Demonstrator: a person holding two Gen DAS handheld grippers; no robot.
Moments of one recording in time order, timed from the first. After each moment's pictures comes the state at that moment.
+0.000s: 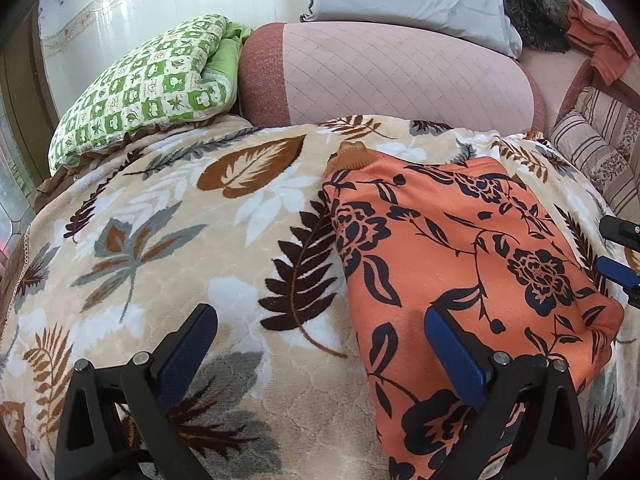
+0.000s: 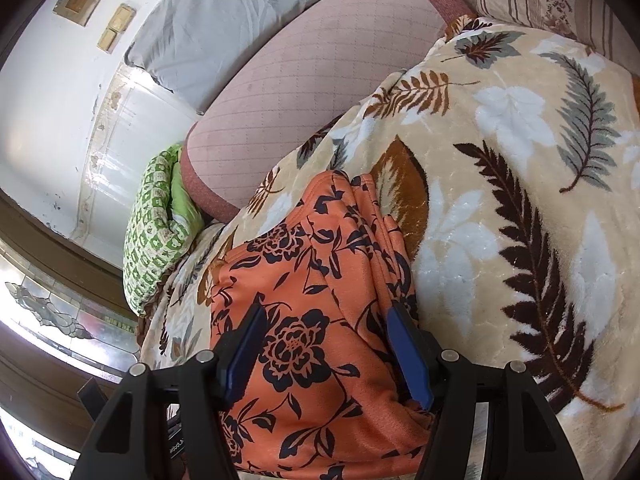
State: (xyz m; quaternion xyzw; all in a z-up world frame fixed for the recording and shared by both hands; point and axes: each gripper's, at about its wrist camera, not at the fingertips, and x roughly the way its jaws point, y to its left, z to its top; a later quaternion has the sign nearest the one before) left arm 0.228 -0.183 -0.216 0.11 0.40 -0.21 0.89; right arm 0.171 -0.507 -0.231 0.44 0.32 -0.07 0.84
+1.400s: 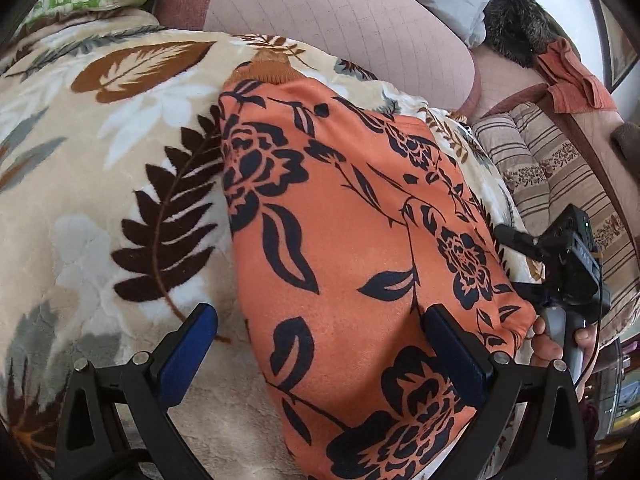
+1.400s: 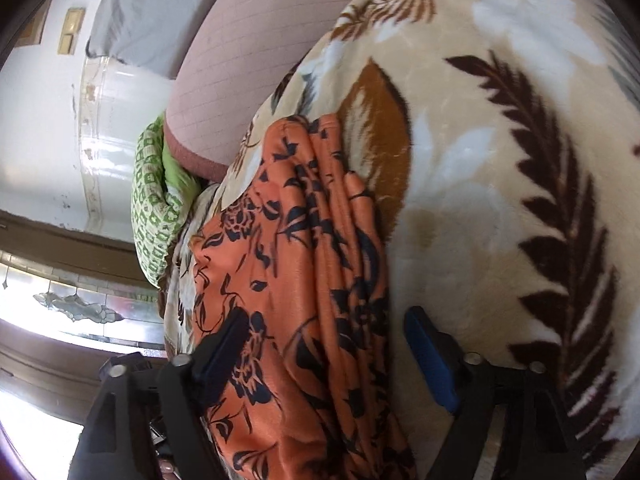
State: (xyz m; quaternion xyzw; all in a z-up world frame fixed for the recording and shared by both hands) left arm 0.260 -0.203 -0.260 -0.02 0.54 -0.38 0.75; right arm 0.213 -0.545 -0.296 0.50 0.39 0.03 0.77
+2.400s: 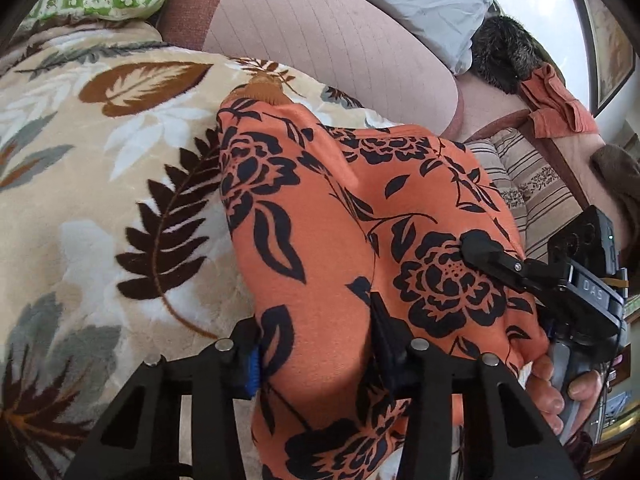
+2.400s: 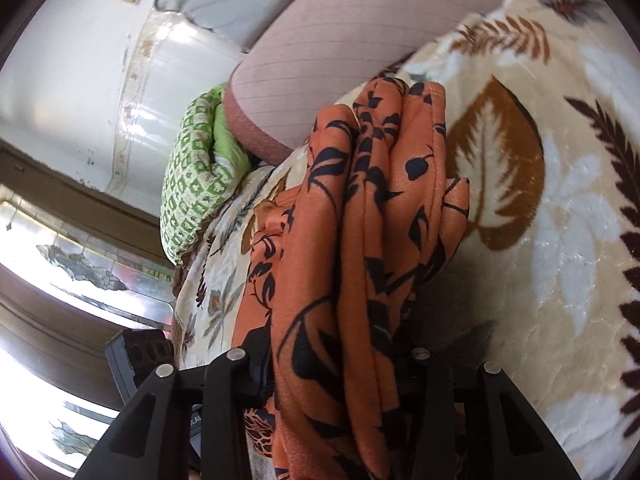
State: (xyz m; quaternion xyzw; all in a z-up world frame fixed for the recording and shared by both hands) left arm 0.253 -0.182 -0.243 -0.07 0.51 -0.39 0.76; right arm 0.236 -0.461 -0.237 0.44 0.36 0.07 0.82
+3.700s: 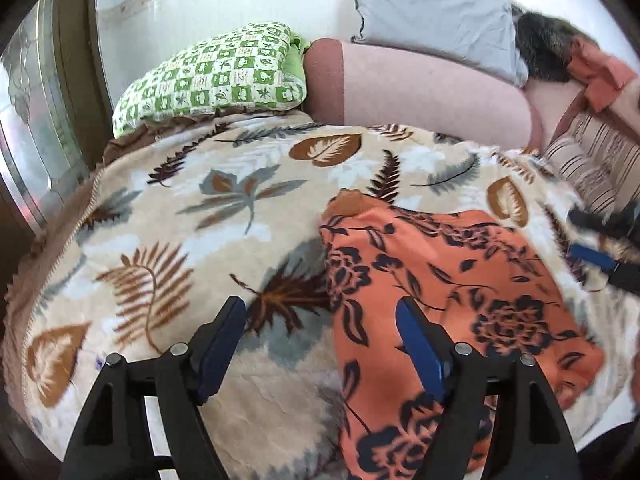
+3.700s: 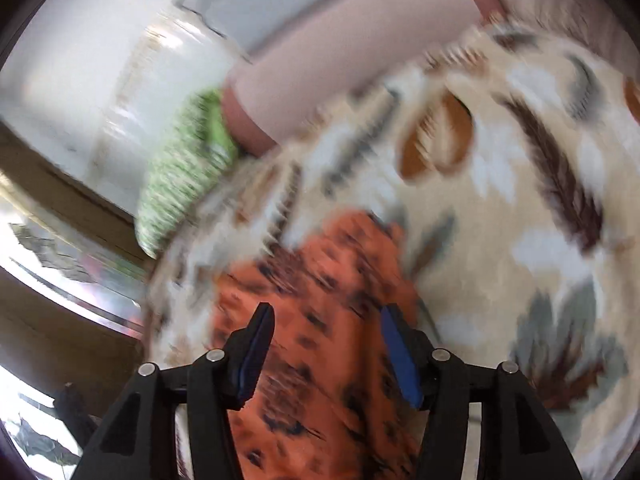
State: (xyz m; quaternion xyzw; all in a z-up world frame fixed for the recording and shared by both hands) left arm 0.145 -0.054 -0.188 0.09 0.39 -0.17 0.90; right arm 0.137 -0.381 -0.181 0.39 0.34 -0.01 0.85
